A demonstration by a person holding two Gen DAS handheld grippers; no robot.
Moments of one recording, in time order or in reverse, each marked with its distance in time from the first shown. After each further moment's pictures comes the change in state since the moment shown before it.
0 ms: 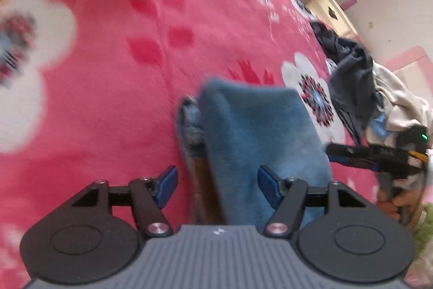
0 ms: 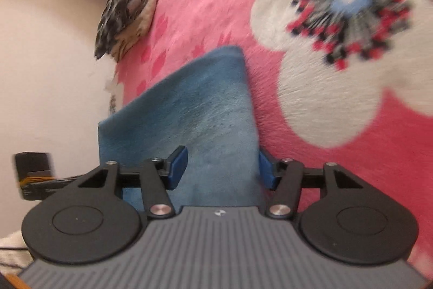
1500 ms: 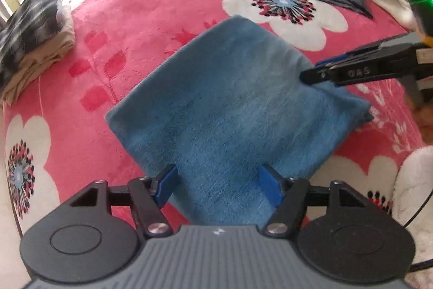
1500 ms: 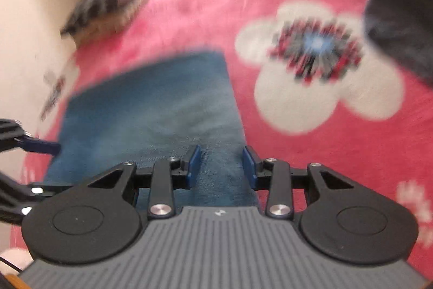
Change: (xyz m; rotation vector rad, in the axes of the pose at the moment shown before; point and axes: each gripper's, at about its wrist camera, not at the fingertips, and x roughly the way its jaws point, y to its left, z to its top) left arm 0.045 -0.118 -0.047 0.631 0.147 0.304; right arm 0.033 0.036 -0.038 -0.261 -0.167 -0.339
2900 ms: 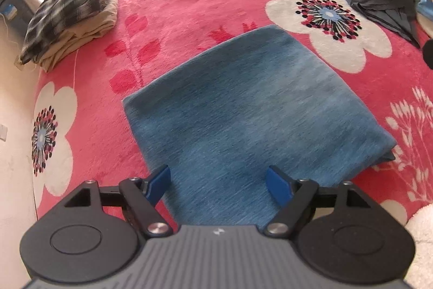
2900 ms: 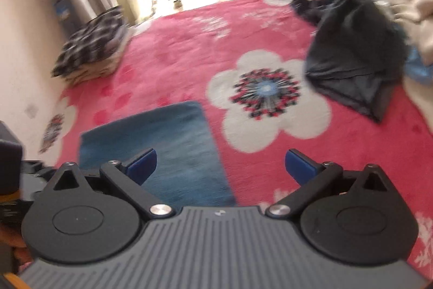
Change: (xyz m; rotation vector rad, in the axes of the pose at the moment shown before) left arm 0.000 -0.025 0.014 -0.199 0.038 0.176; right arm -0.124 0.020 0.013 0.085 -0.130 -0.124
